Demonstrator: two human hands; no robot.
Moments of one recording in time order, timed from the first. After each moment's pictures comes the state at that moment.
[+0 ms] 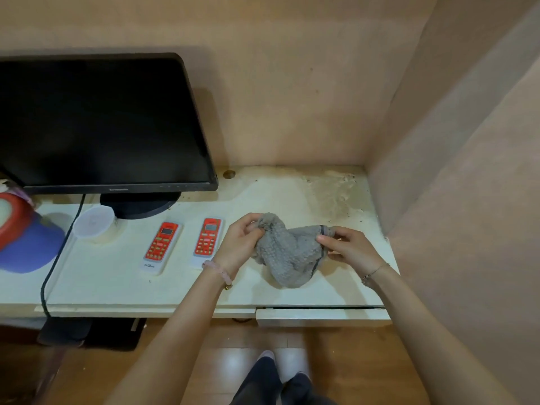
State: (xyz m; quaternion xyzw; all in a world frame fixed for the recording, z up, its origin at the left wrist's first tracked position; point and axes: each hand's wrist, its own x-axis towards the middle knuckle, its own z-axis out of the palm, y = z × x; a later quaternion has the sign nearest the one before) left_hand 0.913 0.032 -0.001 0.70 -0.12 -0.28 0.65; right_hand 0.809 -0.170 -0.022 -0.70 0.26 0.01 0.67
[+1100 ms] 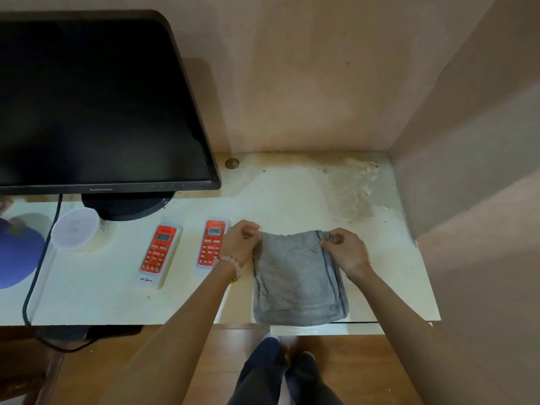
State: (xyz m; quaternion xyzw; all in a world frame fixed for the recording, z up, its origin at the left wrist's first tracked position) left_hand 0.993 0.033 -0.100 0.83 -0.04 -0.24 0.49; right_hand 0.881 -0.166 -0.111 -0.80 0.40 0.02 0.44
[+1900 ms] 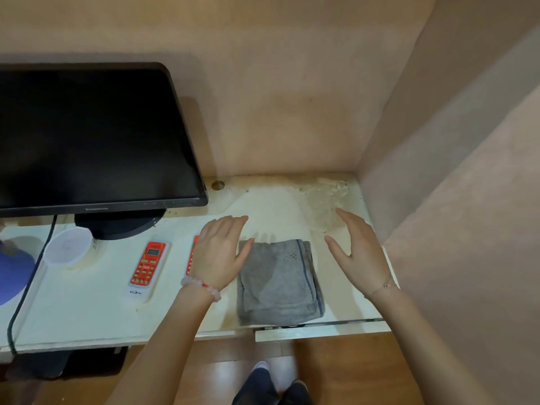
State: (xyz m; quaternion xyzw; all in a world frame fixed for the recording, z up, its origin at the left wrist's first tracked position) left_hand 0.956 0.053 -0.013 0.91 -0.38 0.09 0.17; right_hand 0.816 -0.167 -0.006 -0.92 0.21 -0.15 0.28
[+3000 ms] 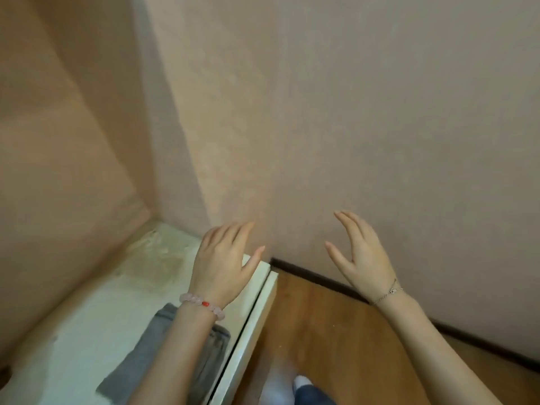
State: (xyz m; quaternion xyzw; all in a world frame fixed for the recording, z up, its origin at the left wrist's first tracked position) left_hand 0.837 -0.103 0.059 0.58 -0.79 0.01 0.21; right_hand 0.589 -0.103 0.042 -0.73 0.62 -0.28 0.07
